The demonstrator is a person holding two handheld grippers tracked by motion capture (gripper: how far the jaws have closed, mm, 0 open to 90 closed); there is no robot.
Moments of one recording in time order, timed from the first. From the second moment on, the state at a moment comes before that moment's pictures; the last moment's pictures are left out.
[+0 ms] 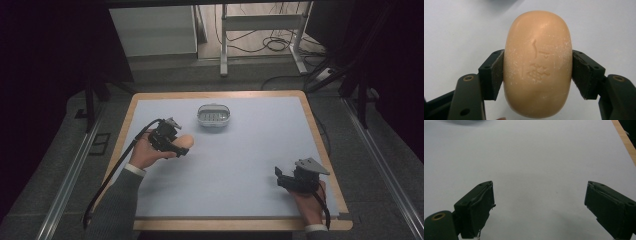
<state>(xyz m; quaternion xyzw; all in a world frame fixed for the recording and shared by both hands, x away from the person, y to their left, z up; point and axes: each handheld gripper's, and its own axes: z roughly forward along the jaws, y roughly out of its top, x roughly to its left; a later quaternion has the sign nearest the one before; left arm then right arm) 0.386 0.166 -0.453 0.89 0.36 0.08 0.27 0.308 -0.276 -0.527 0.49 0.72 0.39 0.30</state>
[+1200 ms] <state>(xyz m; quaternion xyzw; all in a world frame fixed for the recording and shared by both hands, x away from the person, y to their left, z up) 0.411 0.142 -0.429 0.89 0.35 0.09 0.28 0.308 -0.276 -0.527 0.49 0.72 0.39 0.31</state>
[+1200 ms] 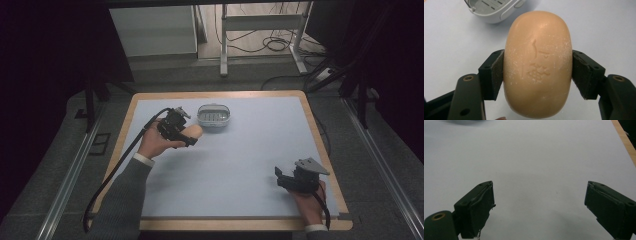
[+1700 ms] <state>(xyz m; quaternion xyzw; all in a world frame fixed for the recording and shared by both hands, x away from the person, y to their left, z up) 0.422 0.132 -0.416 0.89 0.34 0.09 0.28 0.307 -0.276 -0.527 0.49 0.72 0.39 0.31</state>
